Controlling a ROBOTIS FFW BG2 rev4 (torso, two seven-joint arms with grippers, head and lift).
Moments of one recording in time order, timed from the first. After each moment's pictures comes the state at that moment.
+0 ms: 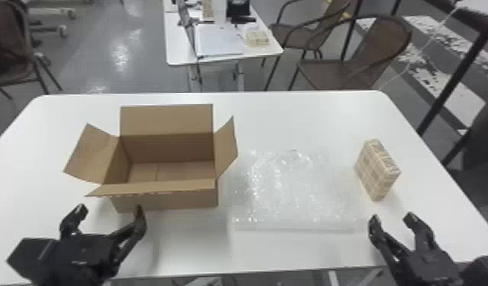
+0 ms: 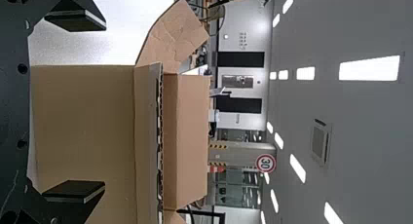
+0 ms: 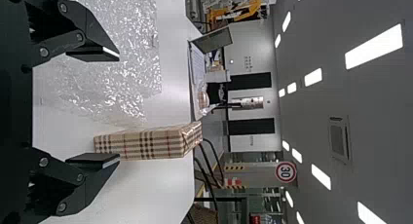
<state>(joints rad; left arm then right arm) 0.52 0.00 0.10 -1.92 0.07 -0.18 -0.13 0.54 0.00 -0.19 -1.87 -0.15 -0.18 0.33</state>
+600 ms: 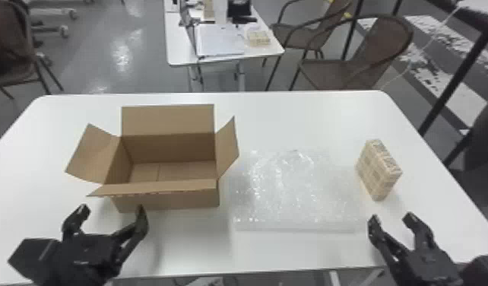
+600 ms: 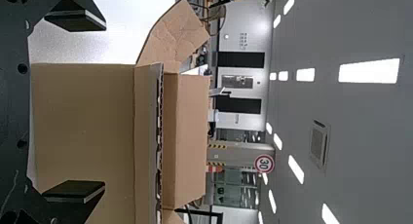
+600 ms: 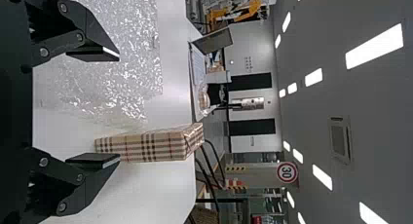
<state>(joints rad) 0.52 0.00 0.10 -1.92 0.08 -0.18 -0.13 0.53 0.00 -0.19 -1.86 -0.15 -0.18 0.33</state>
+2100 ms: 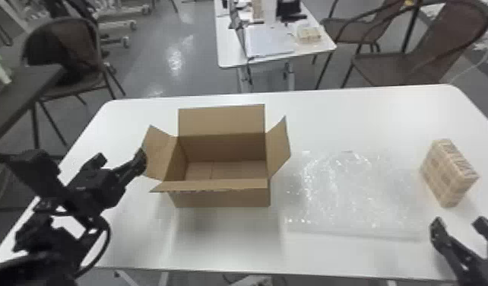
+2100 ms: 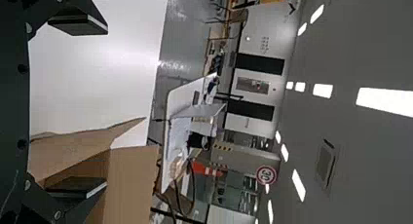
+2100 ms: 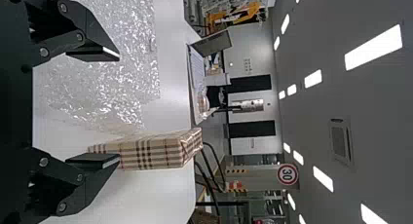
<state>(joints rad) 0.25 0.00 0.44 -2.08 0.26 0.42 -0.40 0.50 0.00 -0.17 -1.85 -0.15 -0.16 0.33</state>
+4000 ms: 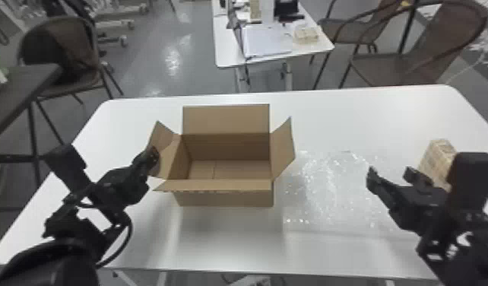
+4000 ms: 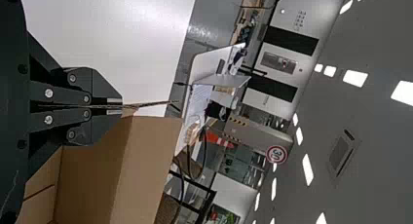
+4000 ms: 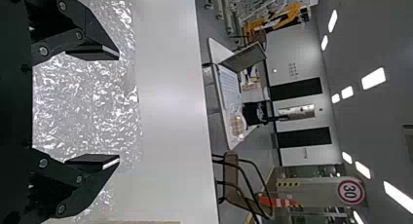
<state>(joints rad) 0.18 0.00 0.39 -2.00 0.33 0.51 -0.43 0.26 0.00 0.02 -2.08 -0.13 0.53 0.12</state>
